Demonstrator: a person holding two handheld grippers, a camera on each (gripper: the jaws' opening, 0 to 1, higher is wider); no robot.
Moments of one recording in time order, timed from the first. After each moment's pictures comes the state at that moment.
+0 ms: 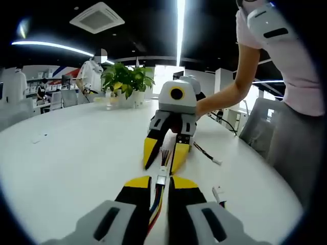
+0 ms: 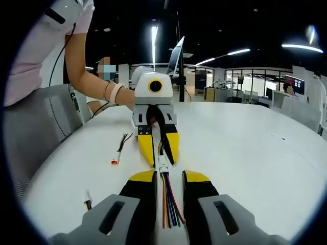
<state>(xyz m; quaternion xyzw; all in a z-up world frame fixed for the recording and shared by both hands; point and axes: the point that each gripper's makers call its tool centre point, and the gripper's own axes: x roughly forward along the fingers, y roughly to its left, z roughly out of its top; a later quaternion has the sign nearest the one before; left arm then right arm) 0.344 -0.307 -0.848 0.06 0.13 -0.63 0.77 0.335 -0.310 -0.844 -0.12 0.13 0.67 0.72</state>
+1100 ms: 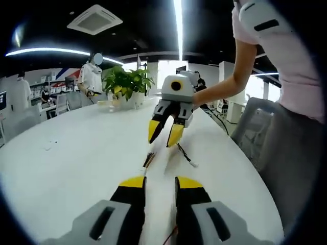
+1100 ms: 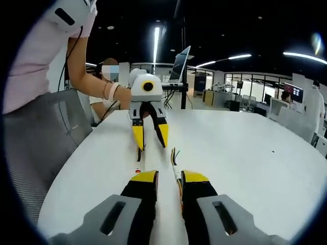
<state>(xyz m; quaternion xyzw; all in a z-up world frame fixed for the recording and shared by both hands) 0.342 -0.295 -0.837 0.10 0.14 -0.60 0.78 0.310 -0.338 -0.801 -0.13 0.12 0.66 0.73</state>
